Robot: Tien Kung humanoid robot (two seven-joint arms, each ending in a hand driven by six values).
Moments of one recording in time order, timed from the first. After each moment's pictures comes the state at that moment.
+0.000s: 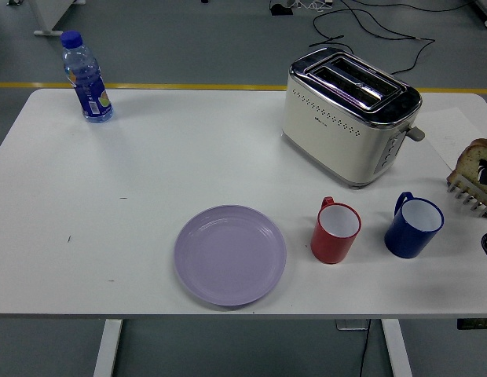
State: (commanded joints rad) left arm -0.05 0.06 -0.98 -0.18 0.95 0.14 0.20; right arm 0.46 -0.36 1.29 1.19 -2.27 -0.05 -0.51
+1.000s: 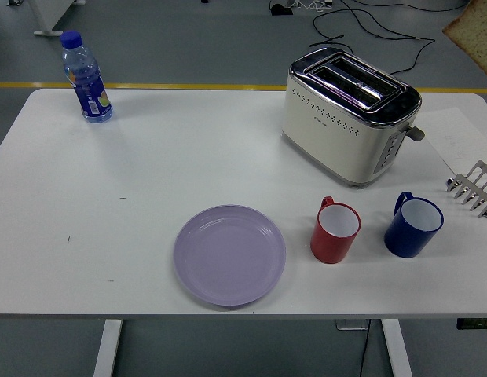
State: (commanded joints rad) left arm -0.07 0.07 -0.97 -0.18 0.92 0.15 0.20; right arm 0.74 -0.48 1.25 1.50 -2.09 -0.08 -0.52
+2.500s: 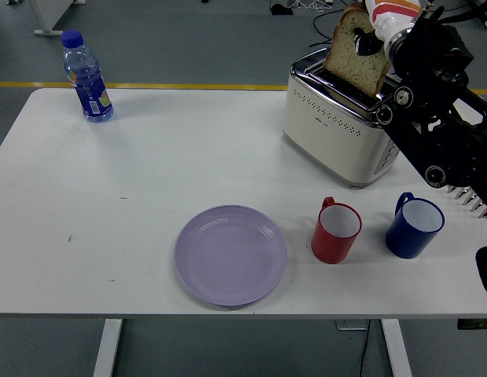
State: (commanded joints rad) left arm -0.07 0.07 -0.92 -0.18 0.87 0.17 0.20; right arm 1.14 -0.10 0.90 0.88 -2.02 -0.02 -0.57
